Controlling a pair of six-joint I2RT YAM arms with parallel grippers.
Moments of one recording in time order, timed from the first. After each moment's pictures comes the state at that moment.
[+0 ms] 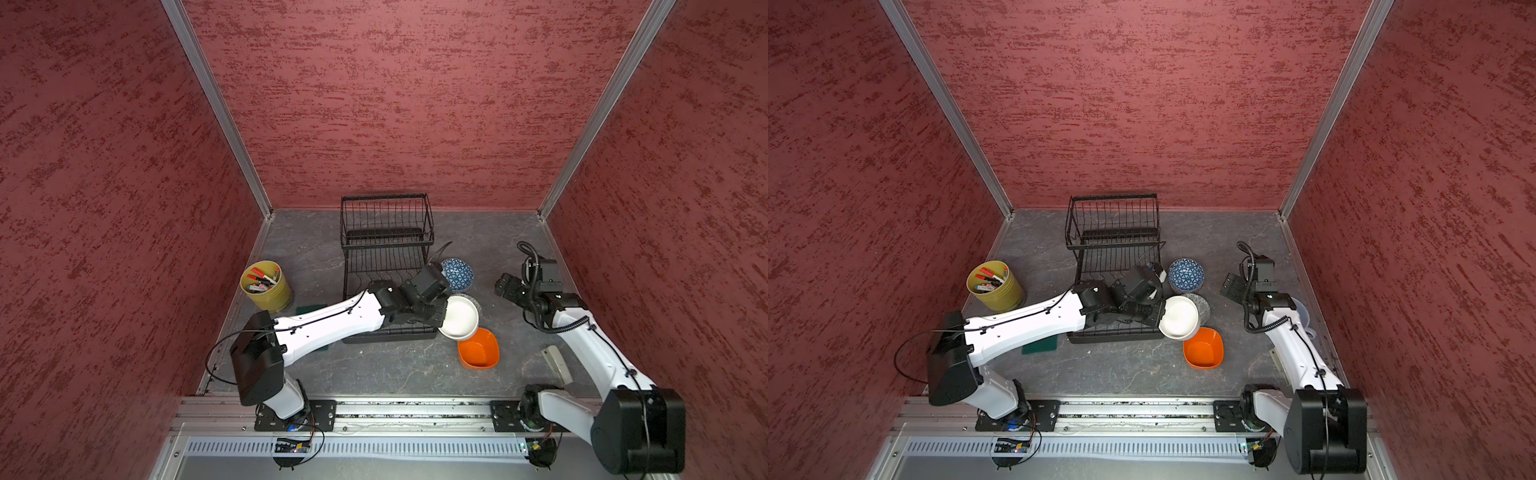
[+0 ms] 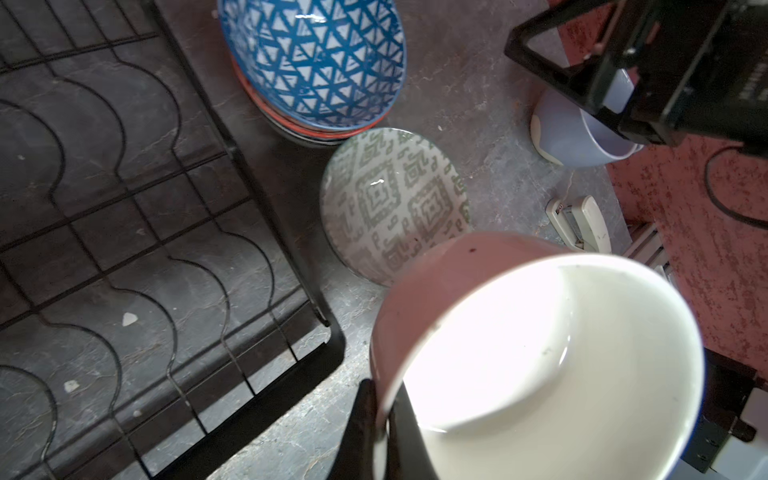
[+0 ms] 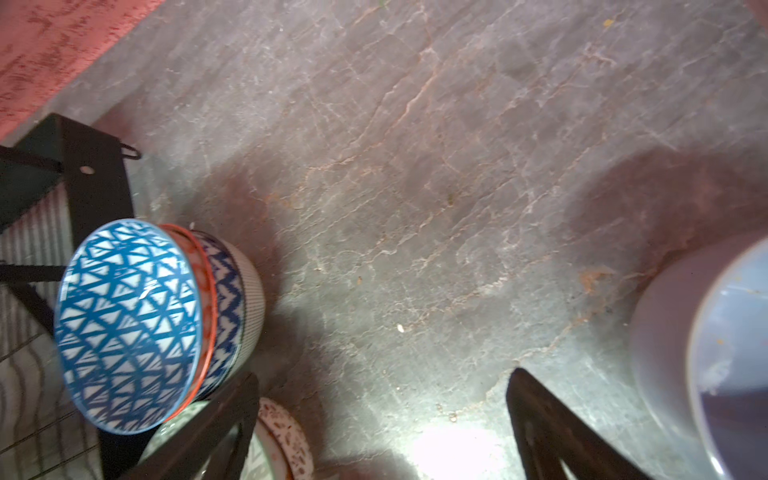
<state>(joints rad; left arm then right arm) -1.01 1.56 1.27 -0.60 0.02 -0.67 0.00 1.13 0.75 -0.49 -0.07 0.49</state>
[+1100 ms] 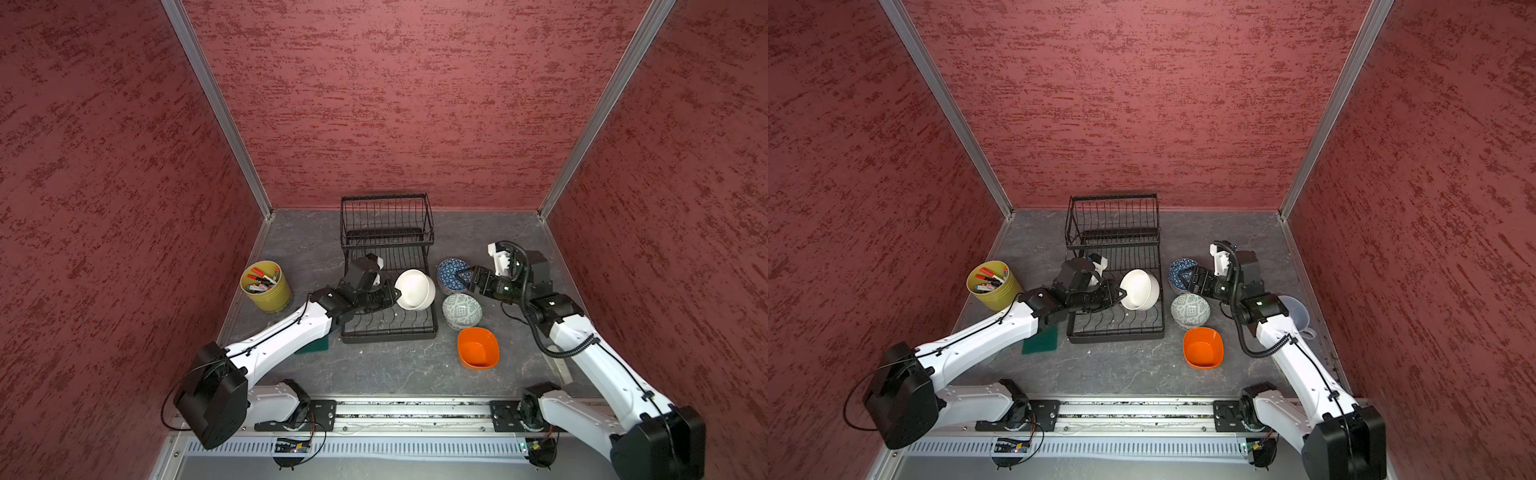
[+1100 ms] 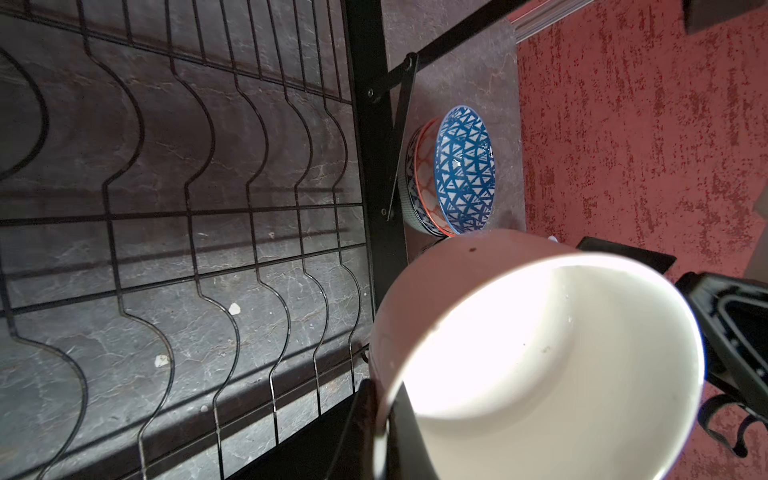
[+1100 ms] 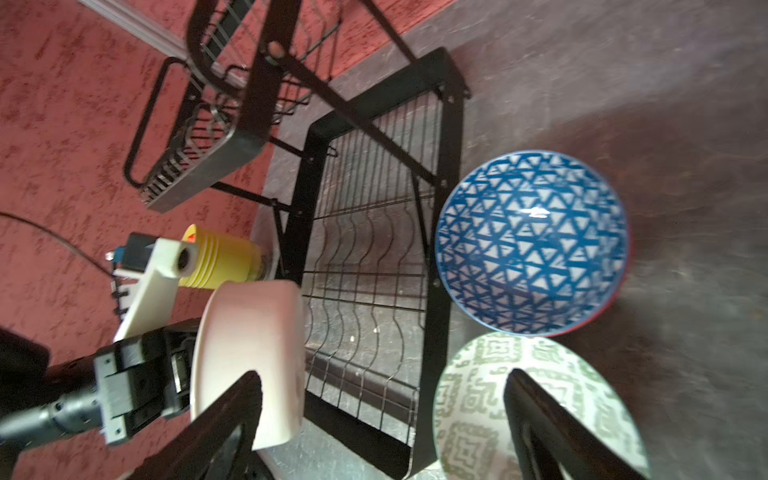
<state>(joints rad) -0.65 1.27 0.85 -0.27 0.23 -0.90 0.29 1.04 0.80 -0.30 -0.51 0.61</state>
